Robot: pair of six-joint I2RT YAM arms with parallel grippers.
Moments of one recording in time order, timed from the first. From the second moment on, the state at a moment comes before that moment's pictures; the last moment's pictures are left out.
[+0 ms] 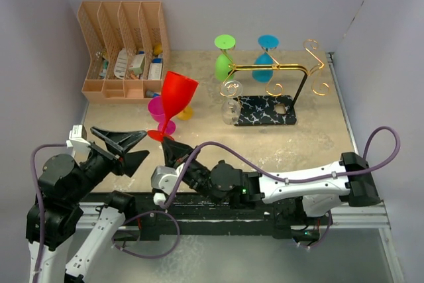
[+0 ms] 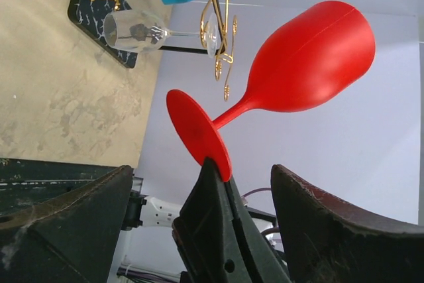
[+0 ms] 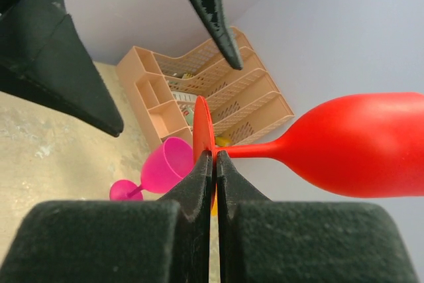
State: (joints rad) left arm -0.30 0.35 1.05 -0.90 0.25 -1.52; right arm 1.59 1.42 1.10 0.52 0.65 -0.96
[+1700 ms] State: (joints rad) left arm -0.30 0.01 0.88 -1.06 -0.09 -1.30; right arm 1.65 1.16 1.50 -0.48 0.69 -0.19
